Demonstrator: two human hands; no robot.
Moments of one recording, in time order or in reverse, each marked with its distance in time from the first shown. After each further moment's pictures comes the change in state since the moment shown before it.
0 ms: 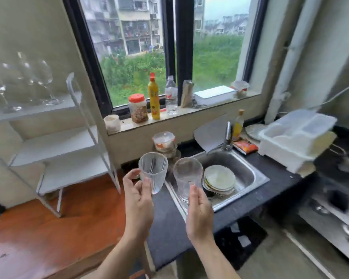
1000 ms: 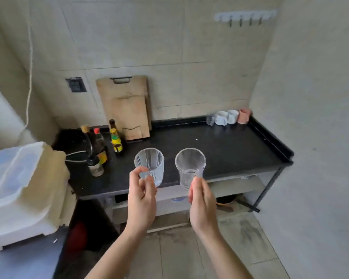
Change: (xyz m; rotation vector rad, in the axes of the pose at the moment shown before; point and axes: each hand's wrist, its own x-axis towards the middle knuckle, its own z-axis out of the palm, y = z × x) left_hand -0.278 0.071 0.691 -0.337 -1.316 0.058; right_hand 0.084 0.028 -0.649 -0.189 1.252 0.014
